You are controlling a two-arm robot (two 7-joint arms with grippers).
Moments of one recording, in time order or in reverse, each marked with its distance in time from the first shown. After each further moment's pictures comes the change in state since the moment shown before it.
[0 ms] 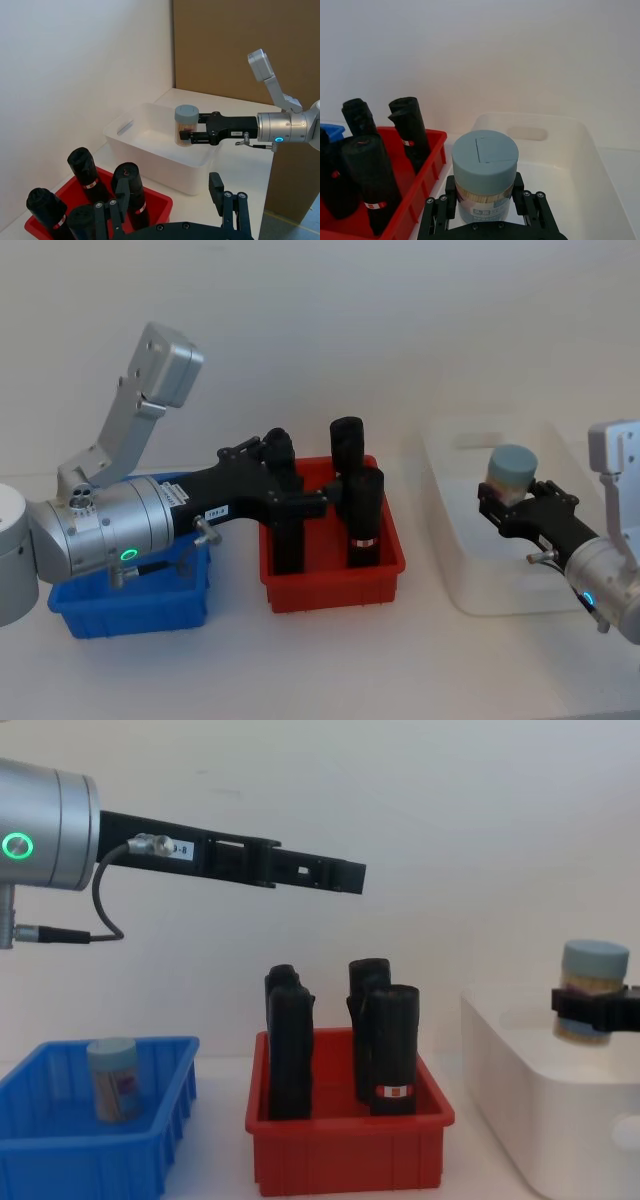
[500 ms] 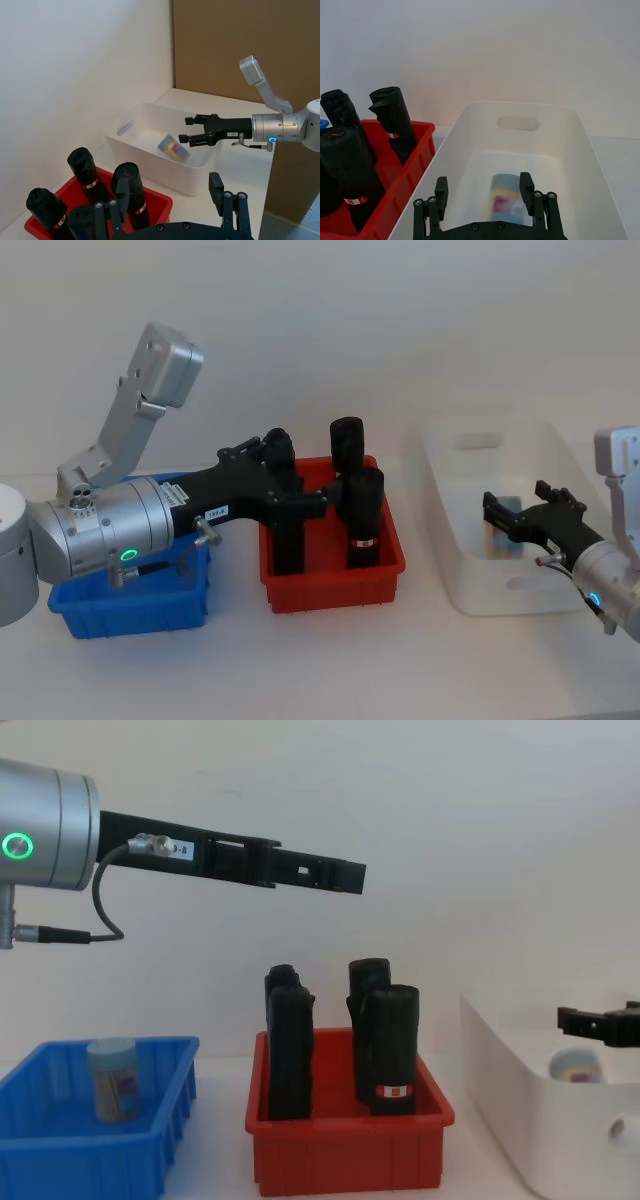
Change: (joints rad) left arm 0.000 0.000 0.000 0.000 0.000 0.000 0.000; right arm 0.032 -0.002 0.014 0.081 0.006 -0.003 0.017
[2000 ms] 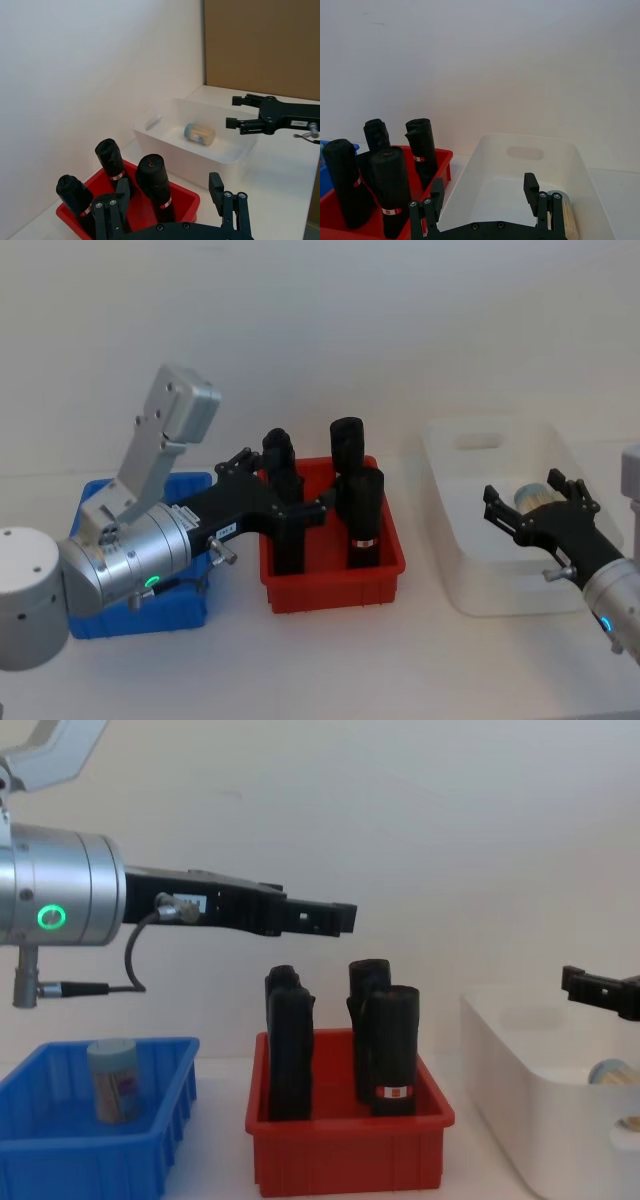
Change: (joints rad) left arm 0.062 -0.015 0.044 0.009 0.053 -0.125 0.181; right arm -0.152 0.029 0.004 -0.201 -0.007 -0.131 -0.045
